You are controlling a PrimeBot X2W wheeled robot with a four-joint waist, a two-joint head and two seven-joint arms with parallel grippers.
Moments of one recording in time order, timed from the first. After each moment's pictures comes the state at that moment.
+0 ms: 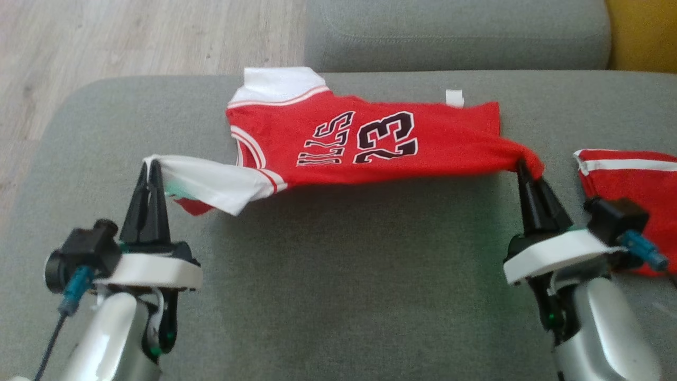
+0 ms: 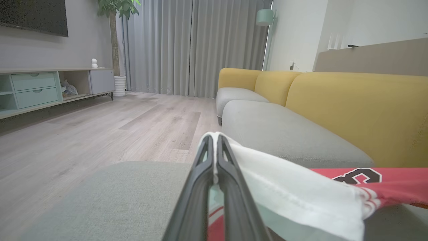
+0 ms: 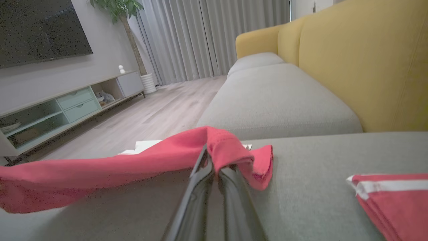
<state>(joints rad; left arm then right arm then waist) -0.26 0.26 -0.29 0.27 -0.46 0.10 -0.24 -0.20 -0.05 0.06 0.30 0.24 0.13 -0.09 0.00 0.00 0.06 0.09</state>
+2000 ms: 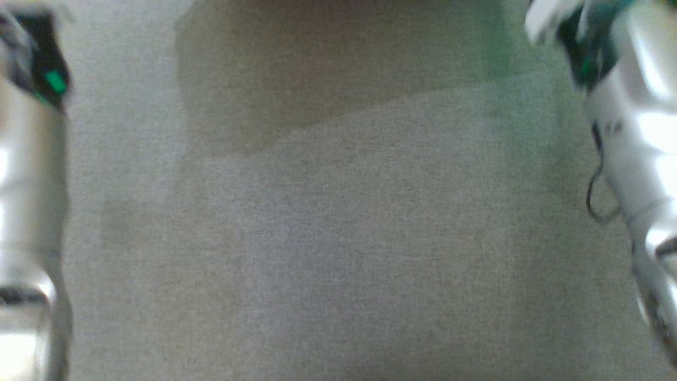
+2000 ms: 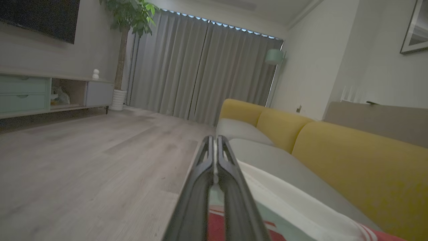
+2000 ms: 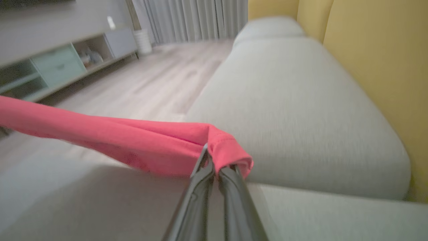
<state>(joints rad) -1.17 0.28 -0.16 0.82 -0.61 -0.12 -0.25 -1.22 -0.16 0.27 1.04 0.36 0.13 -0.03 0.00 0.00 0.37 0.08</state>
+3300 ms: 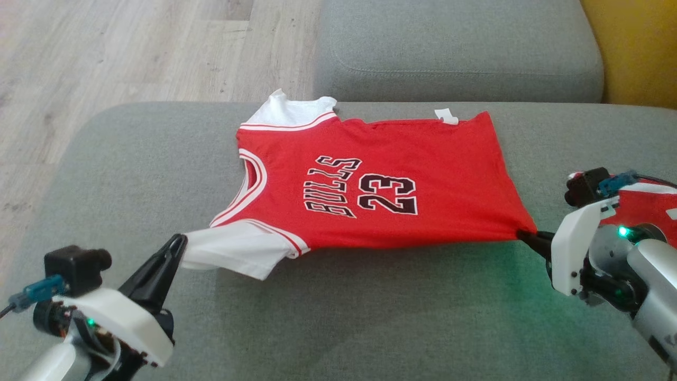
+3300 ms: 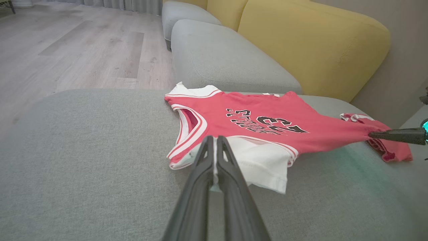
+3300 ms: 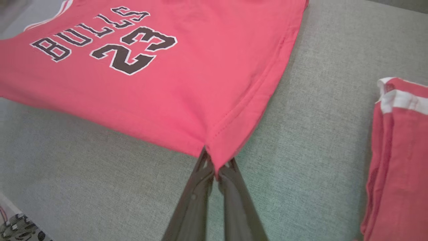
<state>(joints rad) -0.11 0.68 -0.53 -0.09 -0.91 0.04 0.16 -0.52 -0.61 0.82 0.53 0.96 0.13 0.45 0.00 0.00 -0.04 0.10</state>
